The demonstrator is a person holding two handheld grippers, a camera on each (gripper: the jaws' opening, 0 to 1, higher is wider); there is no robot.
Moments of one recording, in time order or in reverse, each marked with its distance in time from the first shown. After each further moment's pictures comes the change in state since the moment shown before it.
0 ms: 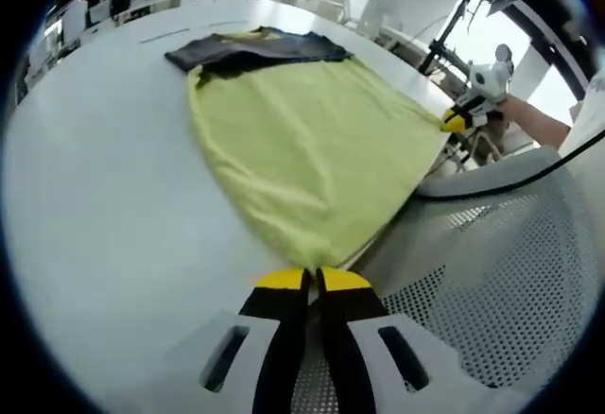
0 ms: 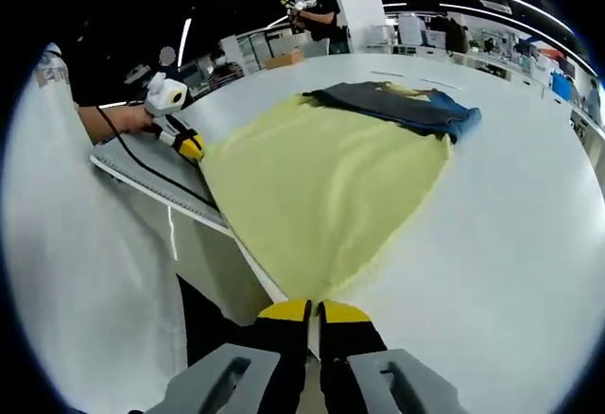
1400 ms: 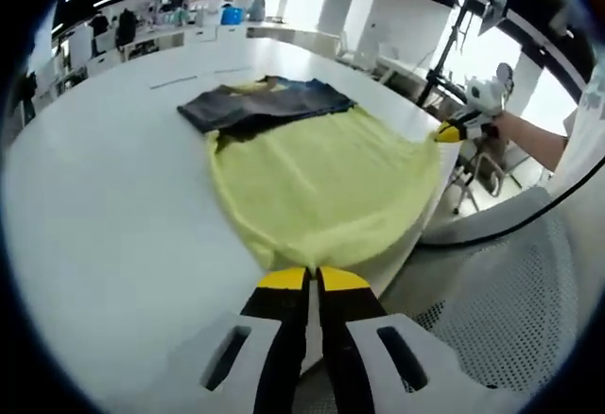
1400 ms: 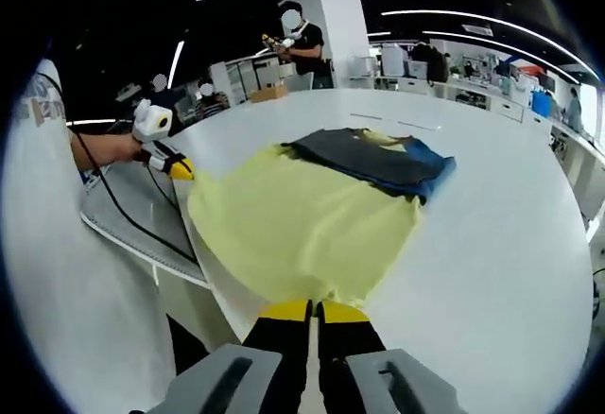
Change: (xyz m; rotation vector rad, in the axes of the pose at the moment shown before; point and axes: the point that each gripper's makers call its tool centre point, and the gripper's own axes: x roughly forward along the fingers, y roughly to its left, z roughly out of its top) left arm -0.025 0.011 0.061 0.047 -0.175 0.038; right arm -0.017 -0.022 0.066 0.002 -0.169 -0.101
